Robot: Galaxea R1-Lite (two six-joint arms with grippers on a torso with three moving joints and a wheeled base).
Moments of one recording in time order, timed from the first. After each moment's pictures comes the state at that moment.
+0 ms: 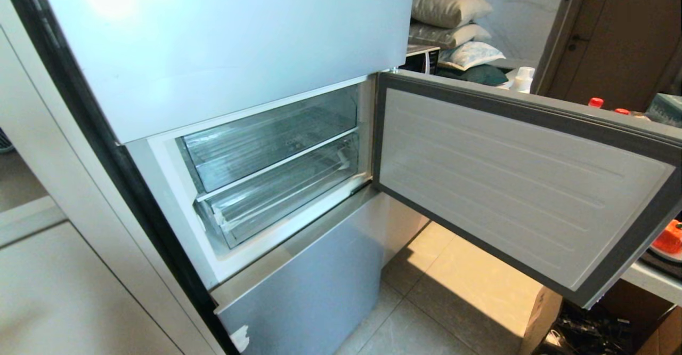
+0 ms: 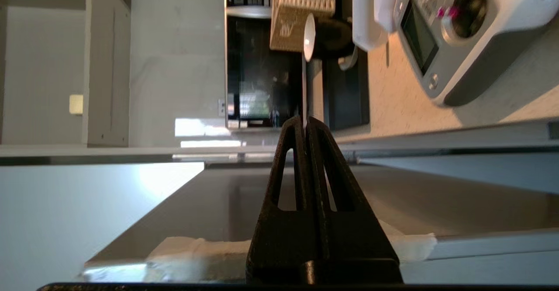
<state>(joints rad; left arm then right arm) -0.01 0.00 0.00 0.00 0.00 0.00 -0.82 1.83 -0.74 -1.04 0.84 1.40</state>
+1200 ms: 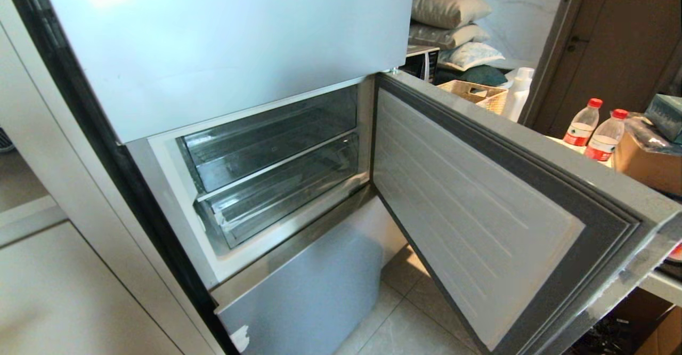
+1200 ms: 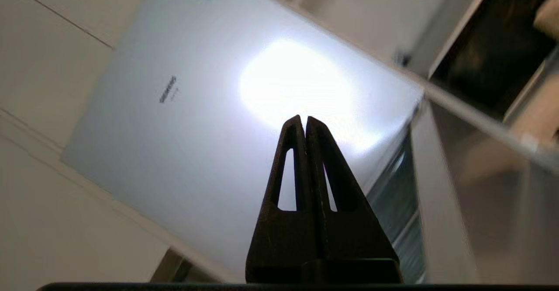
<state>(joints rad) -0.01 0.00 0.00 0.00 0.00 0.00 -0.80 1.15 -0.92 -1.03 0.87 1.76</state>
